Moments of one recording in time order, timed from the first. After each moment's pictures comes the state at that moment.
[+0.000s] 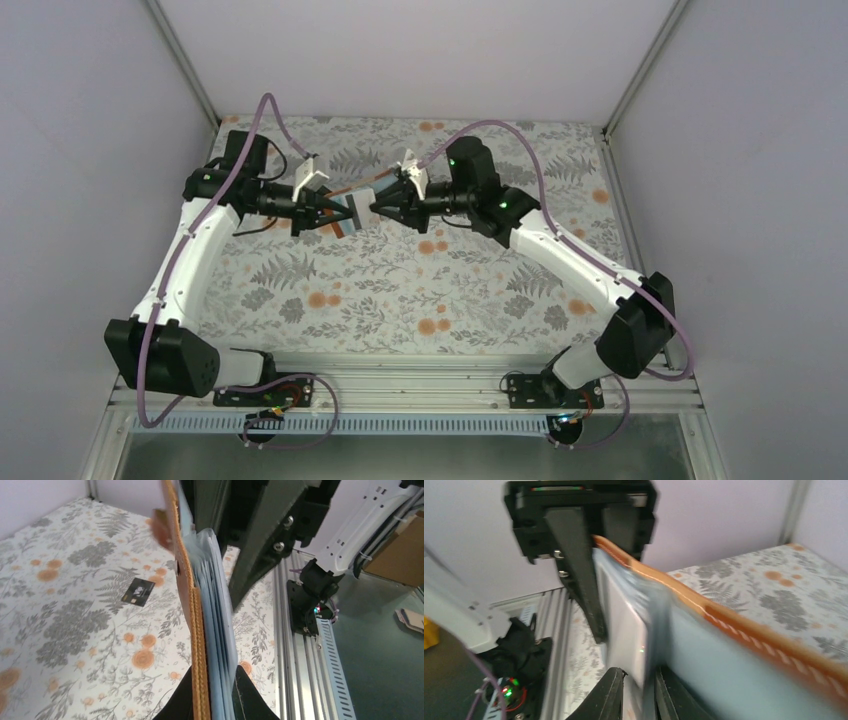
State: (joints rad) left arm -0.11 1.32 1.34 -1.09 1.16 0.77; right arm 0.71 1.49 1.33 -0.22 -0.69 -0.08
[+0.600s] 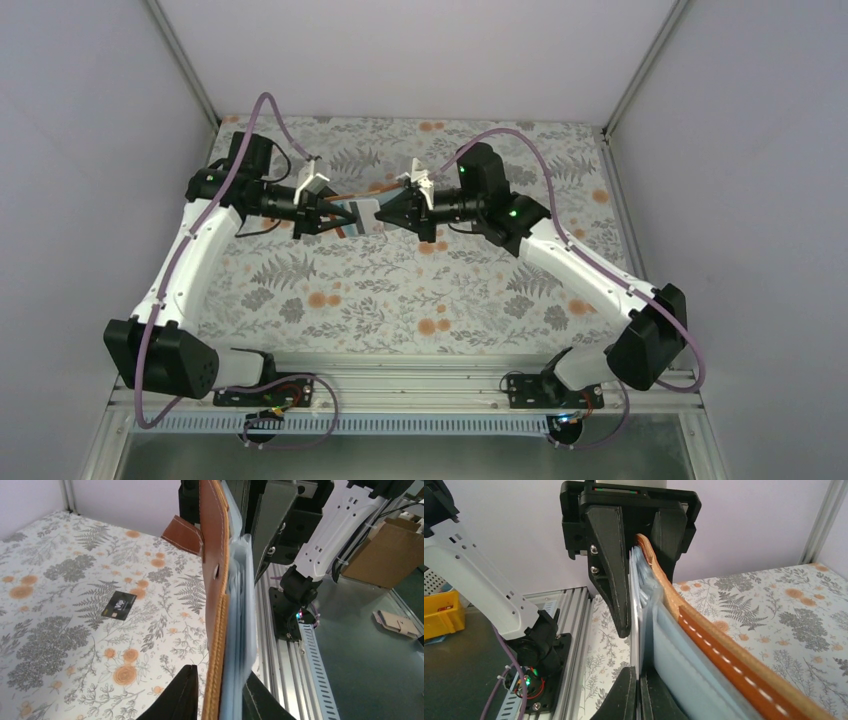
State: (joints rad) left arm -0.14 1.32 1.34 -1.09 1.23 0.79; right arm 0.72 1.42 1.26 -0.20 -0.81 -0.14
